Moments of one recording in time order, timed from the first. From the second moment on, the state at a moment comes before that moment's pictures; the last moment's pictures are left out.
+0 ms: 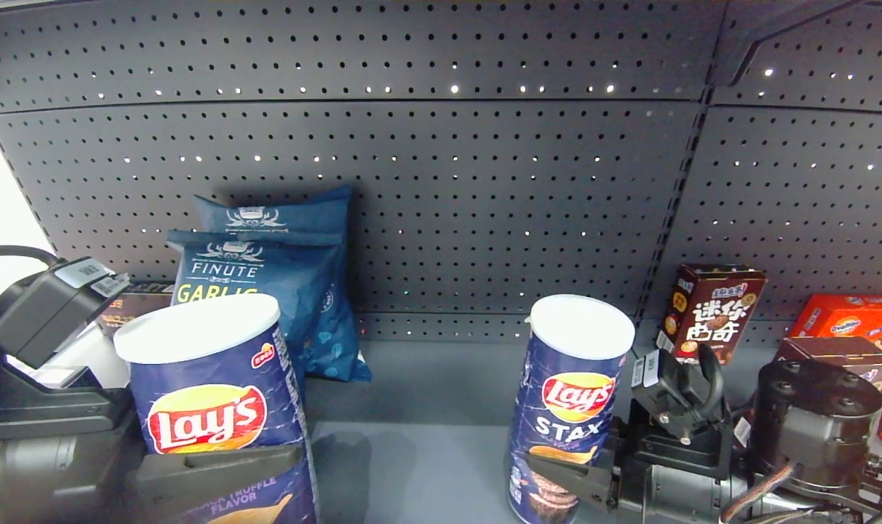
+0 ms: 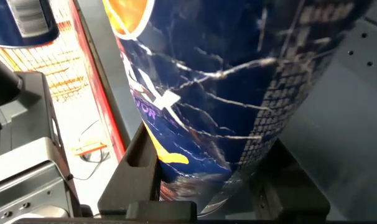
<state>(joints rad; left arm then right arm) -0.28 1.16 -0.59 -0.20 -0.85 -0.02 0.71 1.66 -0.32 -1.13 0.36 -0.05</state>
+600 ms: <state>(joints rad) -0.27 1.16 -0.58 -0.20 -0.85 -0.02 0.72 1.73 -0.34 -1.16 0.37 -0.05</state>
